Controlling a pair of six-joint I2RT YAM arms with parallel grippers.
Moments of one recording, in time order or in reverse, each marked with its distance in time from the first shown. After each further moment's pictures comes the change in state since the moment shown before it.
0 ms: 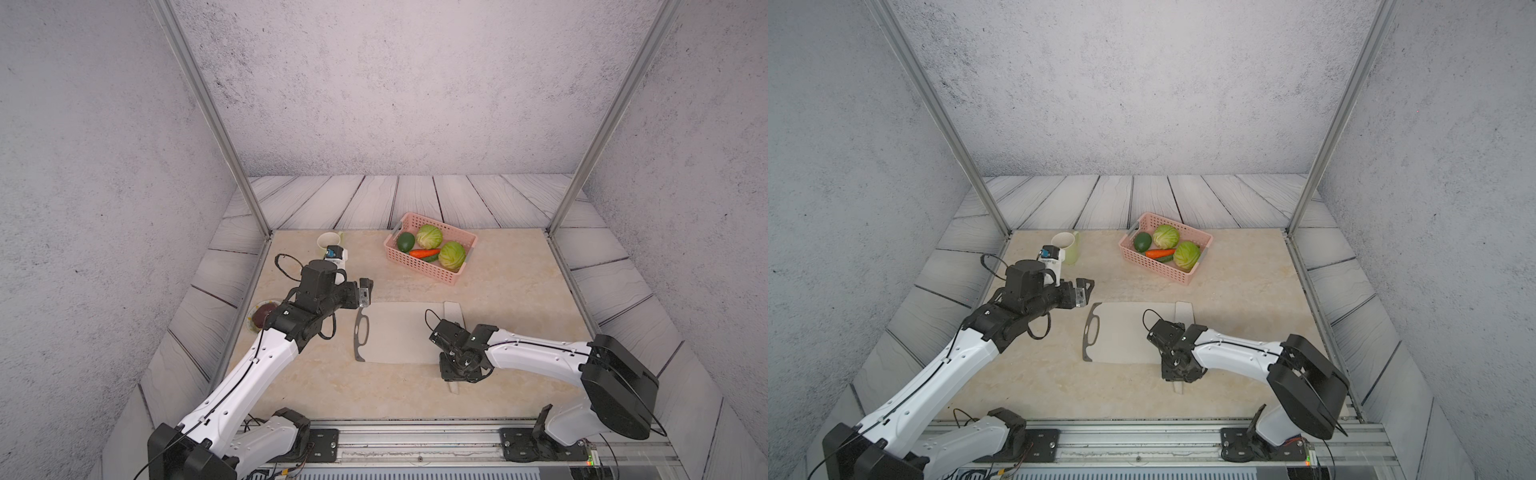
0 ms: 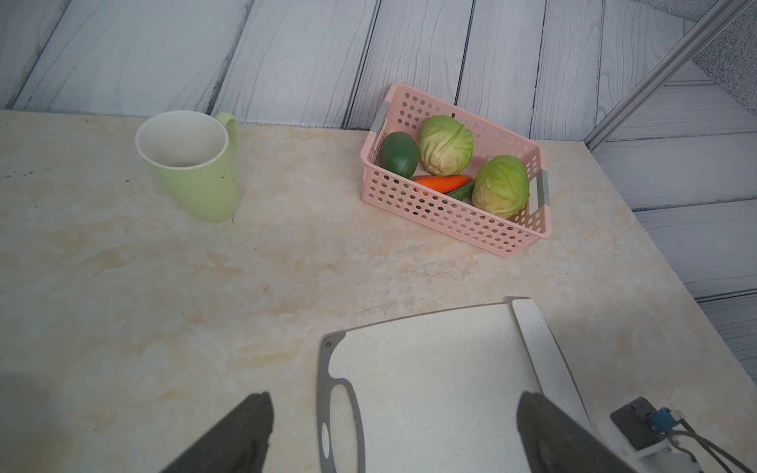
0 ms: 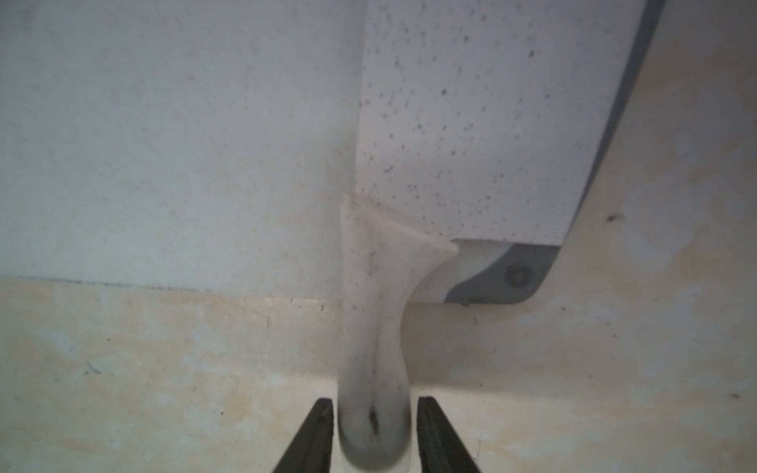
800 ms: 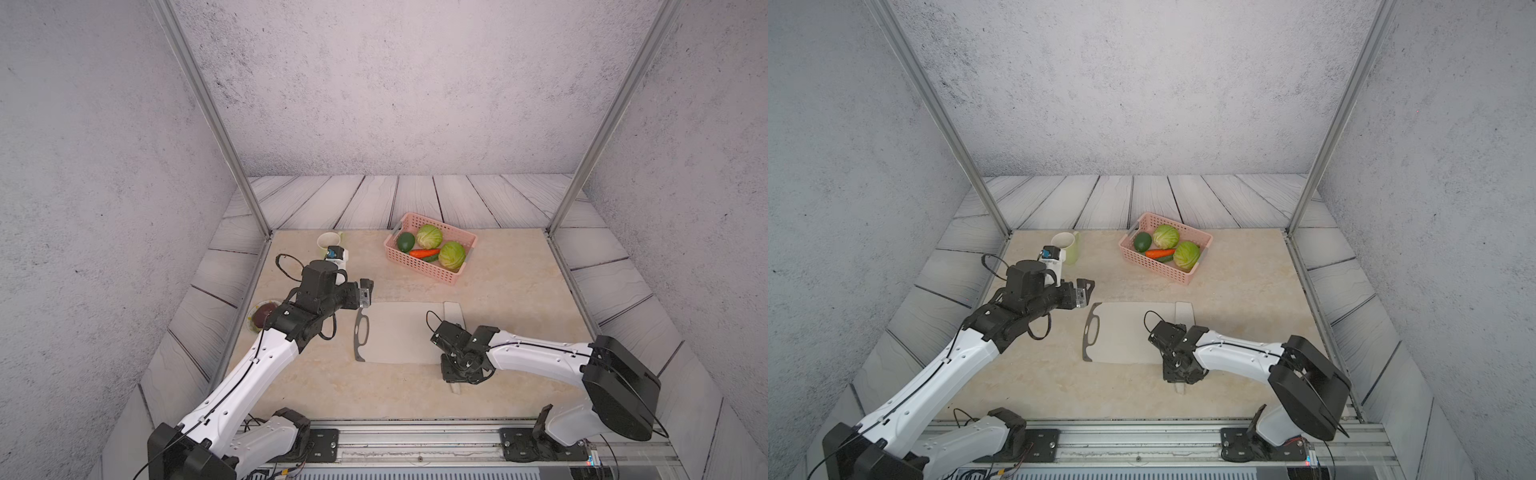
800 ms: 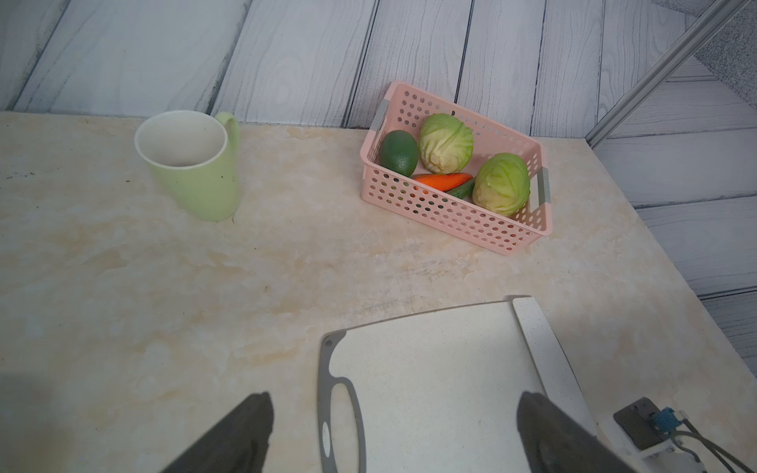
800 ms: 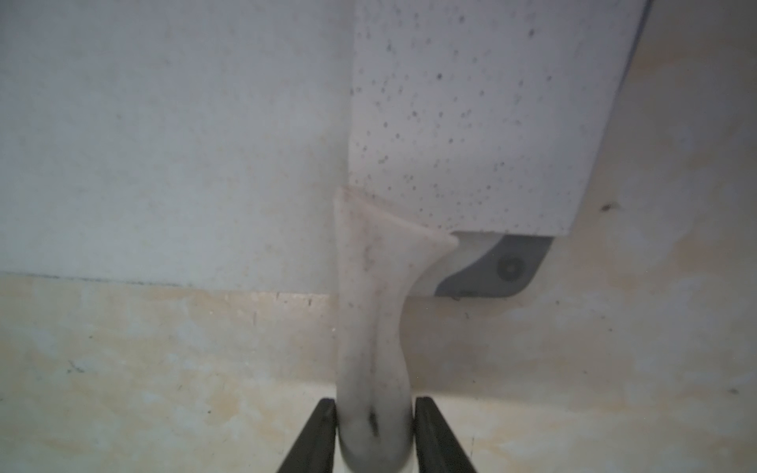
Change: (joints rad) left arm -0.006 0.000 0.000 -0.003 -0.006 0.003; right arm 0.000 -0.010 -0.019 0.003 0.000 0.002
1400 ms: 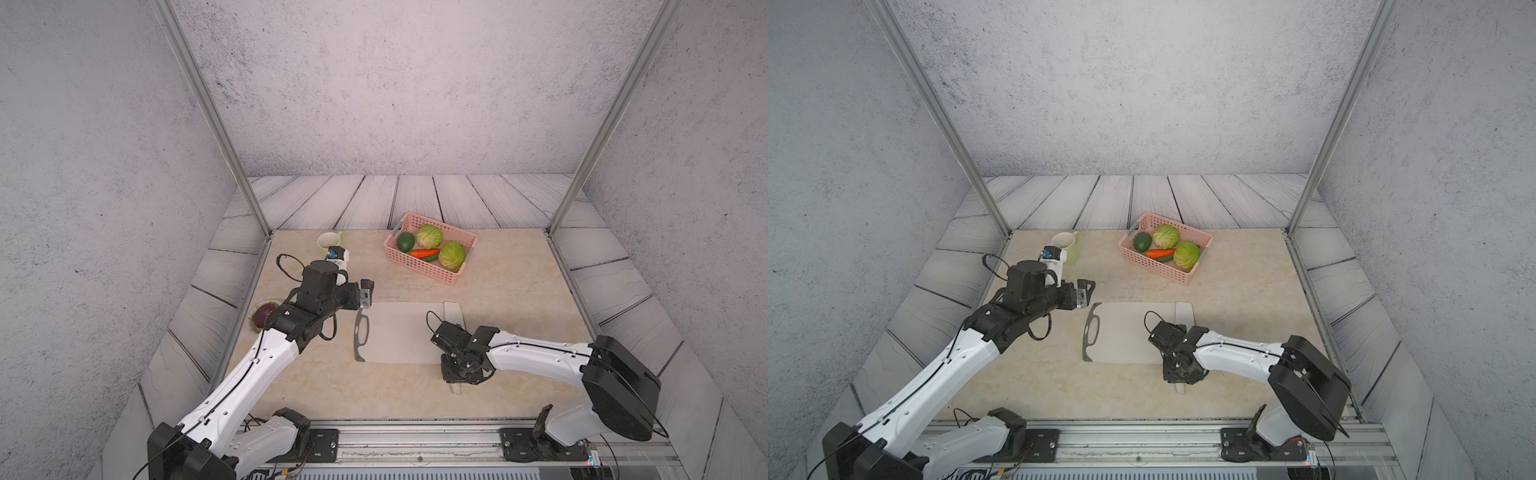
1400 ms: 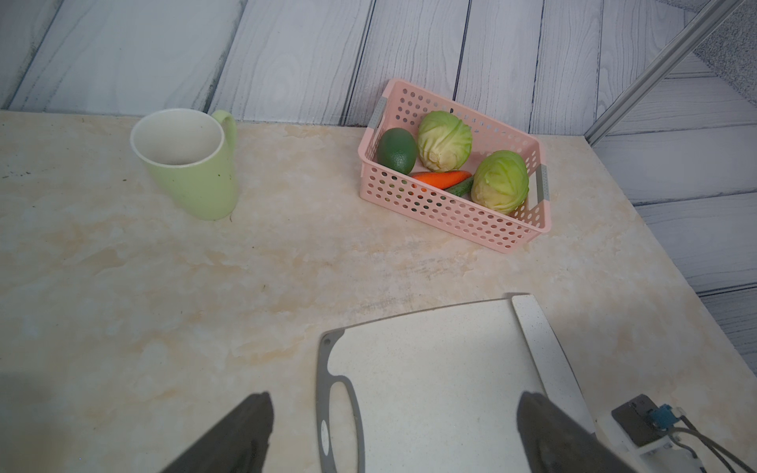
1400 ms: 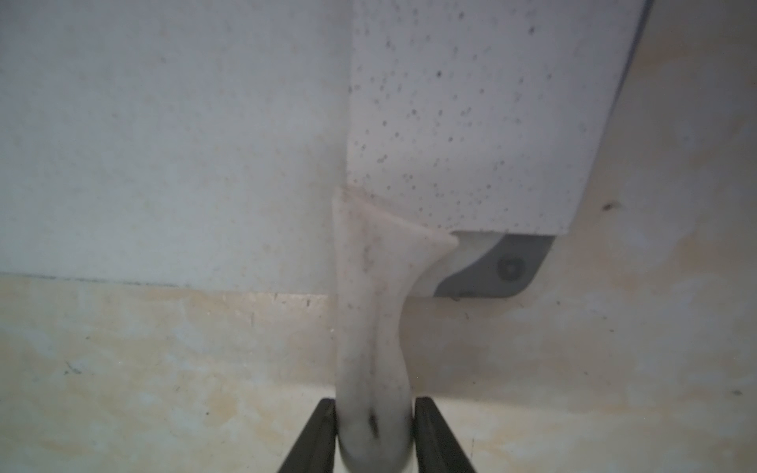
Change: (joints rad) left arm -0.006 0.000 0.000 -0.003 0.000 0.000; right arm 0.000 0.000 -0.005 0.008 0.000 0.001
